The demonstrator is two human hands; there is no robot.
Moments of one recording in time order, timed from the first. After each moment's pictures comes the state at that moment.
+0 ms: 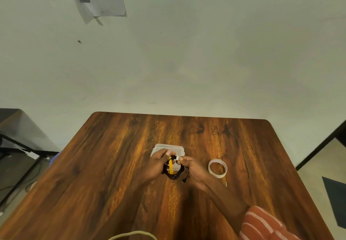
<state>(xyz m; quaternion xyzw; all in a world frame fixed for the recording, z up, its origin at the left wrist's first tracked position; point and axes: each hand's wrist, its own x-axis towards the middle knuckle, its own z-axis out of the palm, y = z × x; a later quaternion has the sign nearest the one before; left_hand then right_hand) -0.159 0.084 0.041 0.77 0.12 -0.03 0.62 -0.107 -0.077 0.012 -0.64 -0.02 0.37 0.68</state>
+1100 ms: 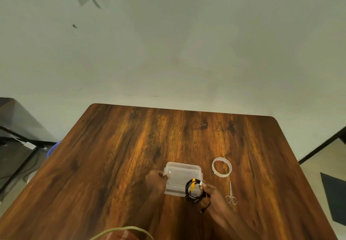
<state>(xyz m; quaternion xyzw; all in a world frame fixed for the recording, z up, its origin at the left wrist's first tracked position) -0.155 0.087 -0.084 0.84 0.38 -0.02 0.40 -0.141 -0.132 -0.090 -0.58 0.15 0.36 0.71</state>
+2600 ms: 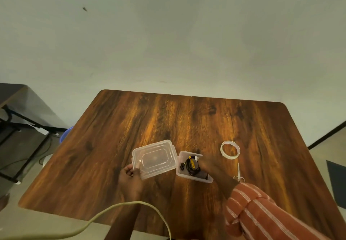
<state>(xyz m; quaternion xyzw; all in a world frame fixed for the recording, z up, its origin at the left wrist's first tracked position) -0.271 0.138 -0.019 0.60 0.53 0.20 0.57 -0.106 -0.058 -0.061 -0.92 0.06 0.27 0.28</state>
